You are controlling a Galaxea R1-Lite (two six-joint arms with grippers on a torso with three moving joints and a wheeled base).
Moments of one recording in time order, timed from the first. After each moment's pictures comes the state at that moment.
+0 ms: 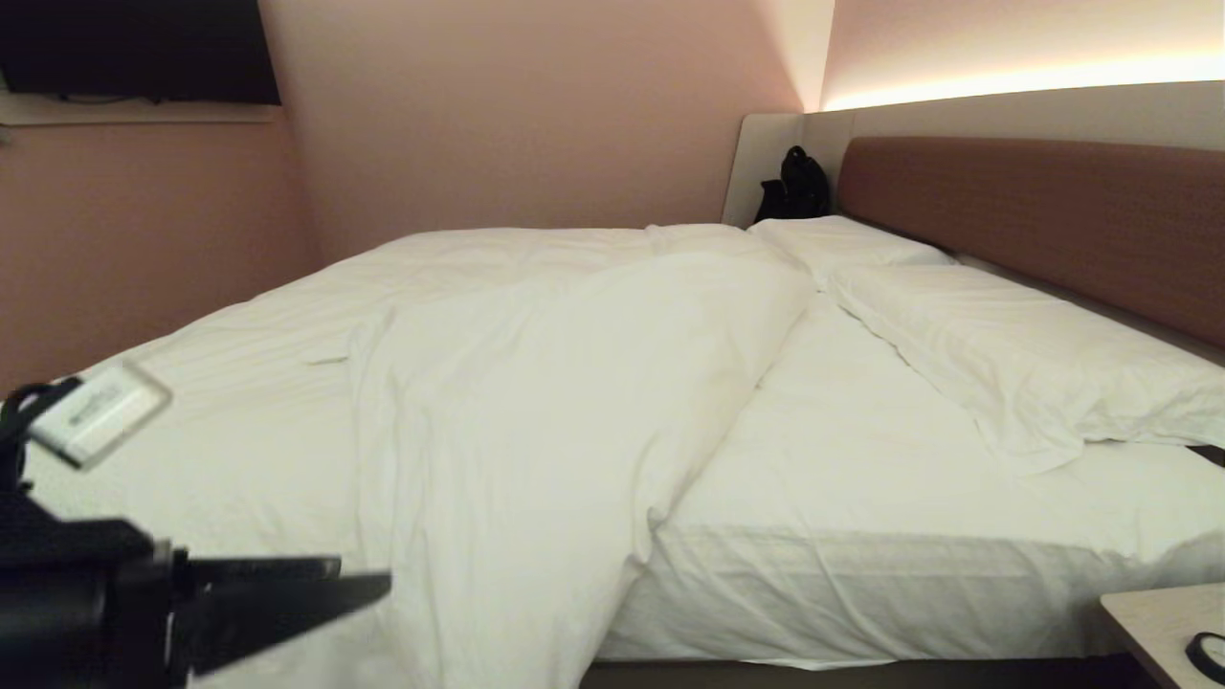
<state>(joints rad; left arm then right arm) -0.26 1.09 -0.69 0.10 -0.60 -0.32 0.01 0.00 0.00 0.01 0.00 -0.01</state>
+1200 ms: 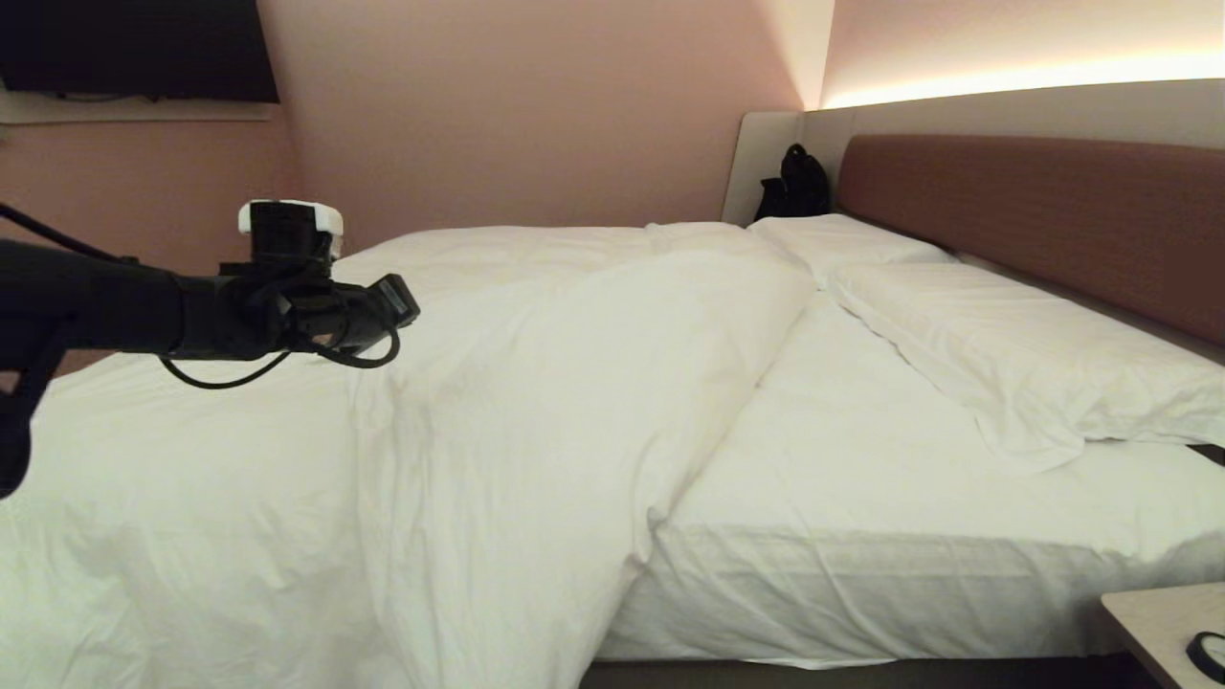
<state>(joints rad) -0.04 2.12 -1.59 -0.12 -0.13 -0.57 0.01 0.00 0.00 0.01 0.00 -0.01</state>
